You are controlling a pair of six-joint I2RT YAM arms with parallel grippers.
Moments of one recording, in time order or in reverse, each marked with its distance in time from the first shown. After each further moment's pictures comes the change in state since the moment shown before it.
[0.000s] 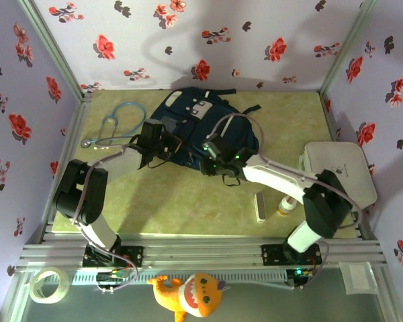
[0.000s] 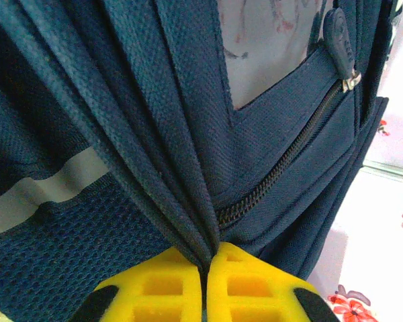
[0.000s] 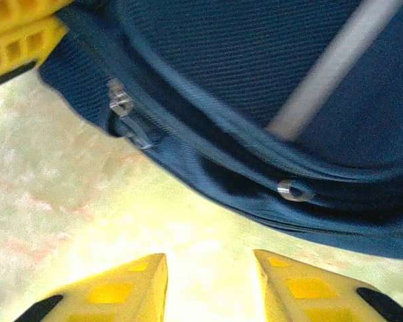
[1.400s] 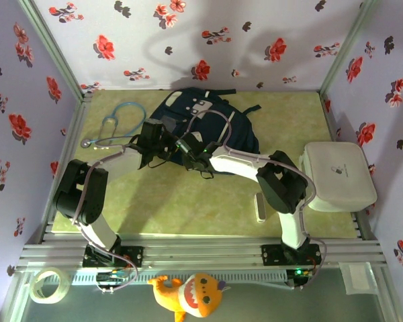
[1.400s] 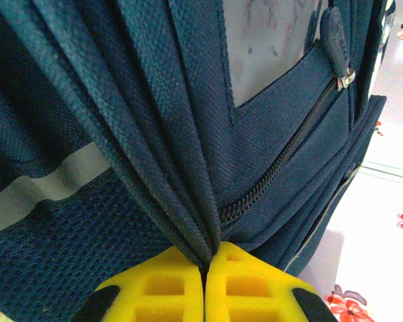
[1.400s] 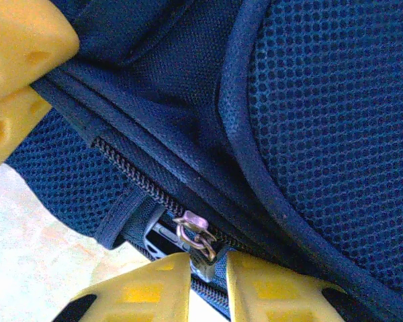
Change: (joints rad) left arm 0.000 0.000 0.000 0.012 0.000 -0.003; right arm 0.032 0.367 0.283 0.030 0.155 -0.010
